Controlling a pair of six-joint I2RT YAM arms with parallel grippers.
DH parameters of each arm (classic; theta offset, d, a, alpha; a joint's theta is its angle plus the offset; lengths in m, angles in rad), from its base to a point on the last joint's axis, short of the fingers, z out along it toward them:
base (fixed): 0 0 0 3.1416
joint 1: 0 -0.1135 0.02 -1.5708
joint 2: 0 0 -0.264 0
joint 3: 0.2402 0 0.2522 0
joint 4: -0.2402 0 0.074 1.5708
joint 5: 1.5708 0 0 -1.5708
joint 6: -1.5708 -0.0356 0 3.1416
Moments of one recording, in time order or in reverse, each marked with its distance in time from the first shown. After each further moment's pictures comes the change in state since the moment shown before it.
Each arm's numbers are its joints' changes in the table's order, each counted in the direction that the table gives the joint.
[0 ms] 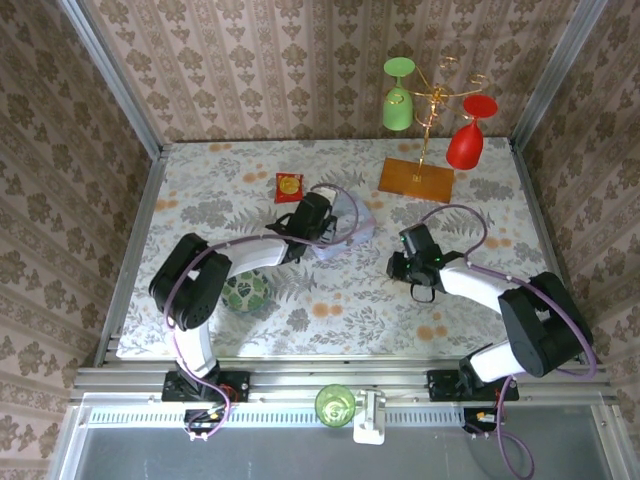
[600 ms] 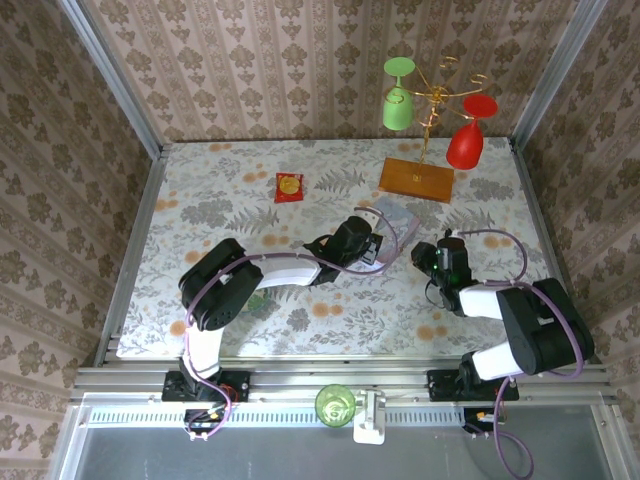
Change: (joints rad) left arm 0.256 -0.122 0.044 0.194 -0.008 0.072; right arm 0.234 0.035 -0.328 0.770 0.017 -0.160
